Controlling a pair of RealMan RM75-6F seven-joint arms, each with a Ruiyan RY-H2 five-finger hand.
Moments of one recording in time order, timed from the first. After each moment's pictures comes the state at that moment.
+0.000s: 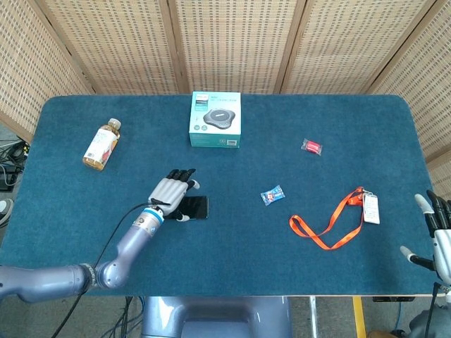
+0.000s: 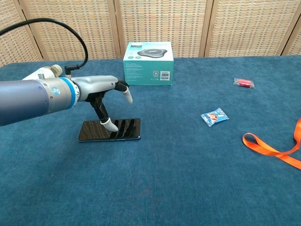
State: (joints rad) left arm -0.94 -1.63 -0.24 -1.51 0.62 0.85 0.65; right arm 0.05 -1.05 0.10 -1.54 -1.51 1.54 0.13
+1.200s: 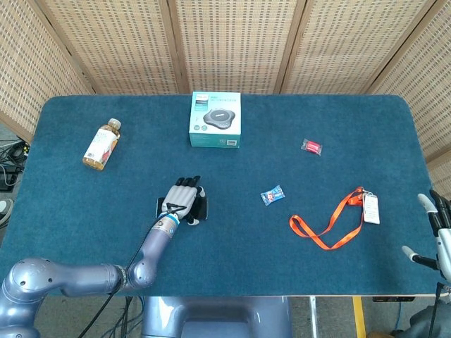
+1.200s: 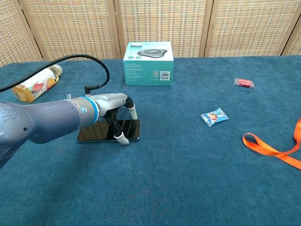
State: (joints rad) left arm -1.04 -1.81 -0.21 -1.32 0.42 0.89 0.66; right arm 0.05 -1.04 0.10 -1.53 -1.49 1.52 0.18
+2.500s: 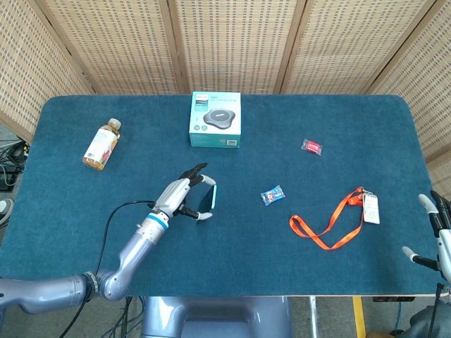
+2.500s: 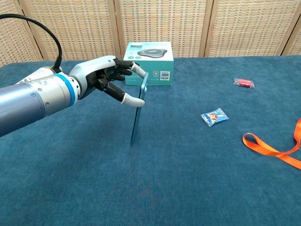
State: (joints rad) left arm -0.79 -1.67 -0.30 -1.52 1.03 0.89 -0.15; right arm 0.05 -1.04 0.10 -1.53 -1.49 1.52 0.19
